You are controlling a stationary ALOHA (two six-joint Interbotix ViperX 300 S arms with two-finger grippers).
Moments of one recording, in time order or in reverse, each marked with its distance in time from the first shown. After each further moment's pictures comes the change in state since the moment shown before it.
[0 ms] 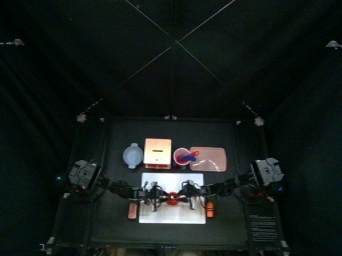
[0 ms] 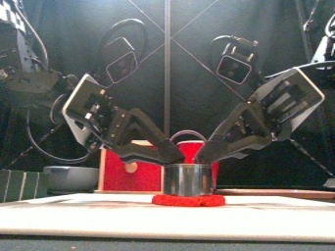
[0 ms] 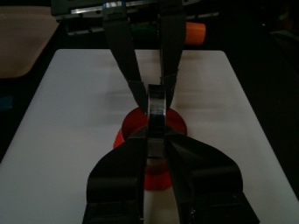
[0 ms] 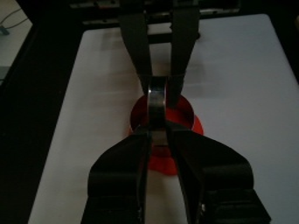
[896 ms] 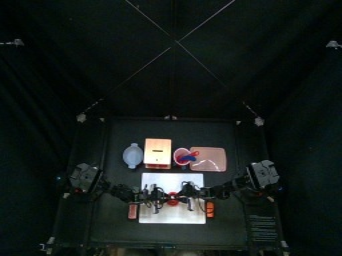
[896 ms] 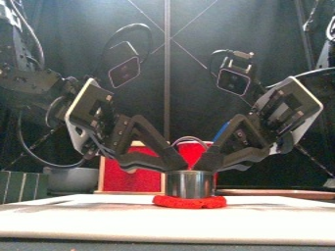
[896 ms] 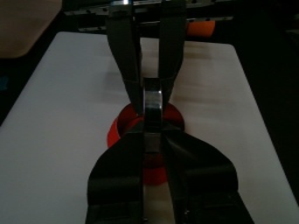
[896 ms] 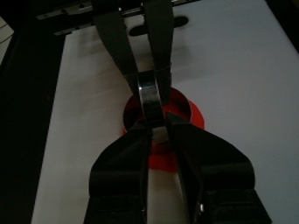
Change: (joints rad) left arm -0.071 0.078 -0.048 -0.120 0.054 0.000; right arm 0.074 0.072 -0.003 0.179 -0.018 -0.005
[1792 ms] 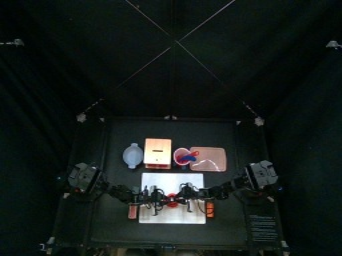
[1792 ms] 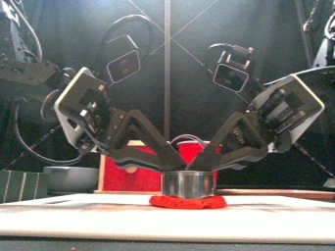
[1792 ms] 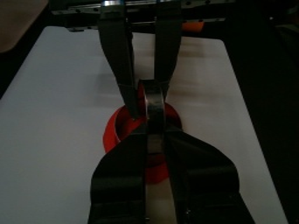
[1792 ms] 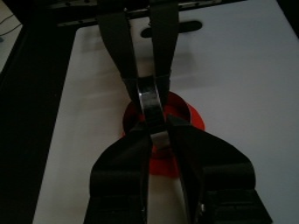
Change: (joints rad) left arm 0.017 -0.055 0.008 -0.021 0.054 0.040; right arm 0.005 0.000 -0.028 -0.080 0.018 -0.008
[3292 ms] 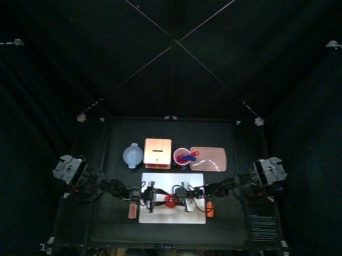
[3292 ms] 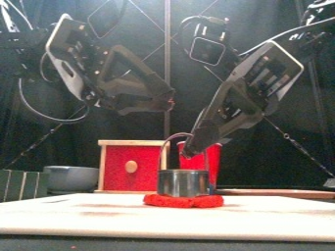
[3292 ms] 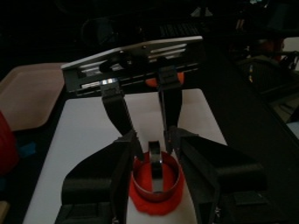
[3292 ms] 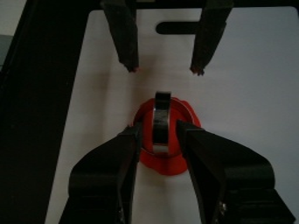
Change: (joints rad) left arm 0.043 -0.247 0.117 0.121 -0.124 0.112; right arm -0.080 -0.141 -0.155 -0.173 0.463 0.015
